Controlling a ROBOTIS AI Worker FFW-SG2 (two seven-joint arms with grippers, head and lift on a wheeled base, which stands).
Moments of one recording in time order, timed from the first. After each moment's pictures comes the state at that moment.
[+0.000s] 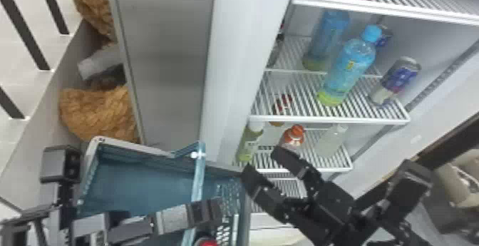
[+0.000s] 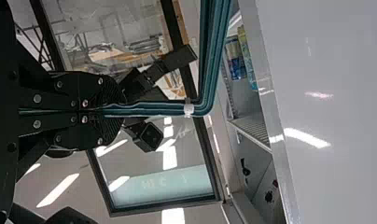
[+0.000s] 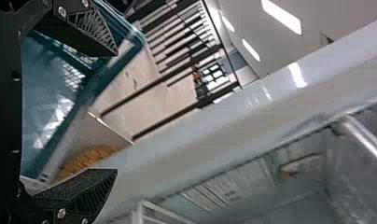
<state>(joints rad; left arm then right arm) 0.36 0.04 0.22 -2.16 1.12 1.53 -0.74 0.82 -0.18 -0.14 -2.46 -0.55 0.39 0.58</state>
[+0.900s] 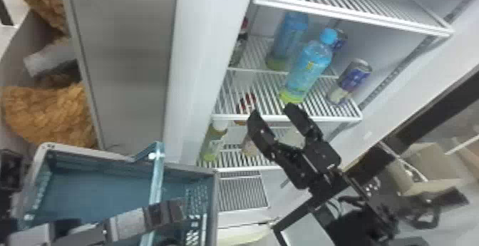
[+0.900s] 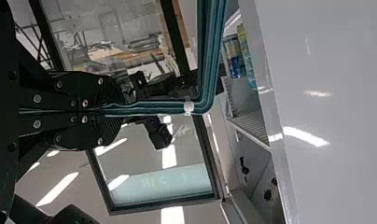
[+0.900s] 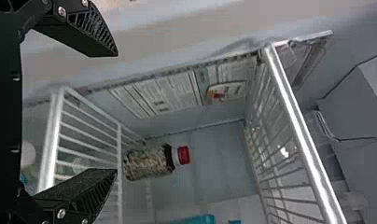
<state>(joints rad) 0.36 0.04 0.22 -2.16 1.12 1.53 -0.74 0.66 -0.12 -0.19 -2.33 -0.40 0.16 0.41</state>
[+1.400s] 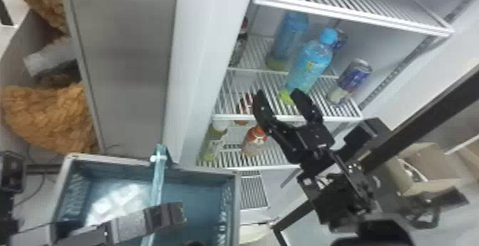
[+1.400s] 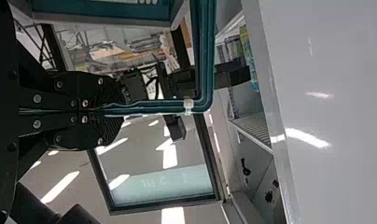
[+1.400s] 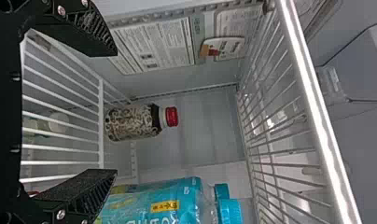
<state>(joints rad) 0.36 0.04 0.21 -2.15 1.12 1.53 -0.74 0.50 -0.10 -0.17 -2.18 -0.32 0.11 0.31</state>
